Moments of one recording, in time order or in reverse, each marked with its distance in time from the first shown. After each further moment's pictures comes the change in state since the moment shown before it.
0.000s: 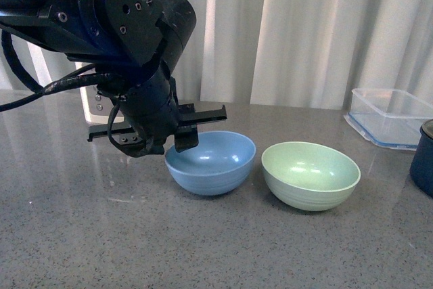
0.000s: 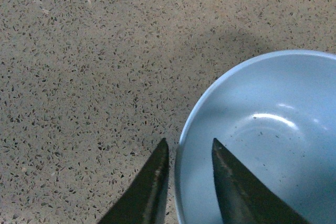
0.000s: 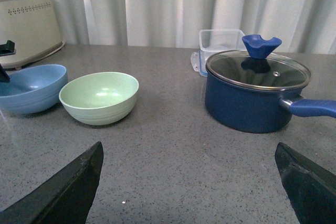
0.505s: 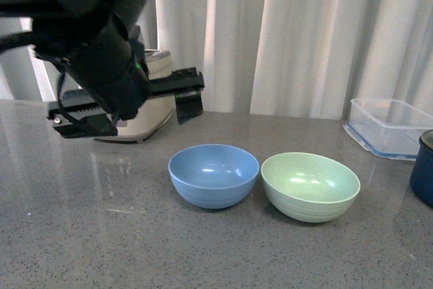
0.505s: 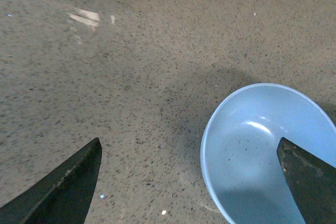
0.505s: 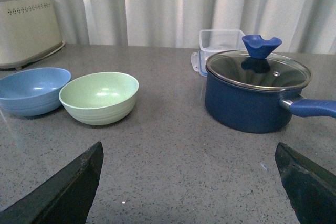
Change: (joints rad) left arm 0.045 -0.252 -0.174 0.058 -0.007 0.010; right arm 0.000 0.000 0.000 0.000 0.000 0.000
